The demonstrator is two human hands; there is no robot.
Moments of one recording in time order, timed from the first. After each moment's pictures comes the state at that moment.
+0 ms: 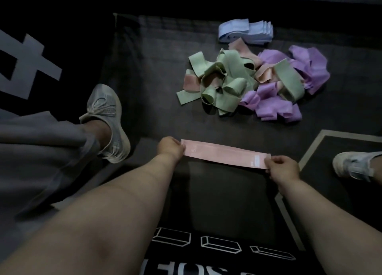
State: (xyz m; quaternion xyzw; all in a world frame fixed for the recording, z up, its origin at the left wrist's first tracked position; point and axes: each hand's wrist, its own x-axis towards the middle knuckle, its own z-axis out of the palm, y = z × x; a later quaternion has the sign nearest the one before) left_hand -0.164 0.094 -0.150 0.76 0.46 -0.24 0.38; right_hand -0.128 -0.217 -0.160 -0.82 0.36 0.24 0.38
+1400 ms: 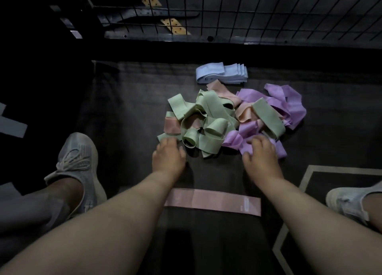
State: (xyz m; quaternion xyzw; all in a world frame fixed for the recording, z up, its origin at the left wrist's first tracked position) left_hand -0.050 0.079 -0.141 0.94 0.24 -0.13 0.23; right_hand -0.005 -0.165 -0.131 -0.98 -0.01 0.12 0.18
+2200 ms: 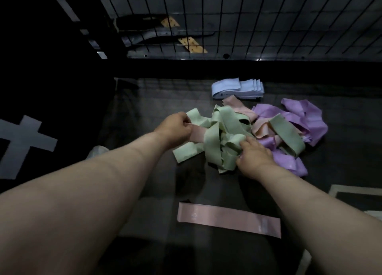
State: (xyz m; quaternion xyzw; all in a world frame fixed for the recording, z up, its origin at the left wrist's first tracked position) left_hand 0.044 0.144 -0.065 0.92 0.17 -0.17 0.31; right_hand 0.045 -0.097 -0.106 -0.94 -0.07 0.31 0.09
